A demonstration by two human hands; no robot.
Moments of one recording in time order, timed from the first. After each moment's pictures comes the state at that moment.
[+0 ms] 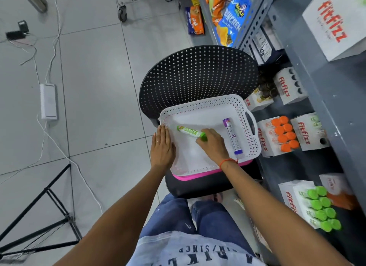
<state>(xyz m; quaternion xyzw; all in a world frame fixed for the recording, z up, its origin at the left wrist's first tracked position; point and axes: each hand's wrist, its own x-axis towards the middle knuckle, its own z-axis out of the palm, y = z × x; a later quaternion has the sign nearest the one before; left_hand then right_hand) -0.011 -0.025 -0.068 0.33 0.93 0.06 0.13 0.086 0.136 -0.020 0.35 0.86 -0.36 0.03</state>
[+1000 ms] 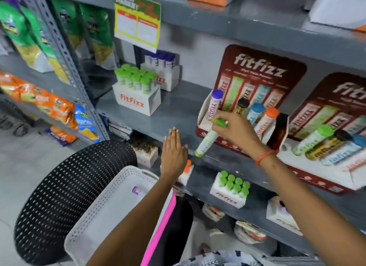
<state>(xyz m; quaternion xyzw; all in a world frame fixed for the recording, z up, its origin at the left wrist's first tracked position) 0.162 0.257 0.110 0.71 0.65 0.27 0.03 0.330 0.250 0.283 0.60 0.73 -0.19 -0.27</state>
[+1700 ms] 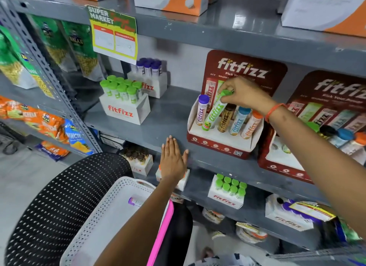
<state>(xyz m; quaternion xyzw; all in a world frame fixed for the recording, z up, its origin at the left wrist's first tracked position) 0.186 0.271 0.092 0.72 0.67 0.16 0.07 0.371 0.313 0.362 0.63 0.75 -0.12 -0.16</state>
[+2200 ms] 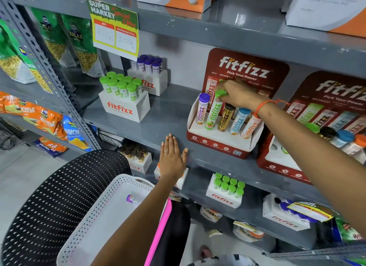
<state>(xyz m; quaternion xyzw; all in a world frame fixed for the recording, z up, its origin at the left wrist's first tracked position) 0.182 0.275 0.088 0.71 0.68 0.16 0.07 0.363 0.337 0.346 0.63 0.77 -0.08 -0.07</state>
